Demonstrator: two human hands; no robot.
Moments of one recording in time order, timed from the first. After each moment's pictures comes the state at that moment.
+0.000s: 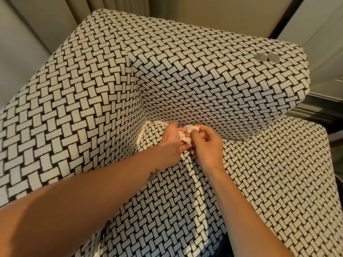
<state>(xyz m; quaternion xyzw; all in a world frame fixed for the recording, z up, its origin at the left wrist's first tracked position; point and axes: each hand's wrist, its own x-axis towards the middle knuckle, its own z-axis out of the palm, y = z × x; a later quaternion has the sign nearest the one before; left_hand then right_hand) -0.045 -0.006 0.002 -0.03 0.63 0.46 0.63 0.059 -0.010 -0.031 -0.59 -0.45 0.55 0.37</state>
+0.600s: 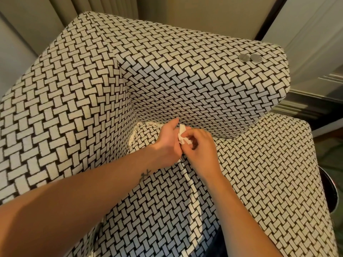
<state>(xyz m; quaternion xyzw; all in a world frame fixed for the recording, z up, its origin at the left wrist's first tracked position) -0.040 -0.013 0.013 0.01 0.53 0.43 0.73 0.080 -0.019 -0.029 -0.54 -0.72 0.32 0.27</state>
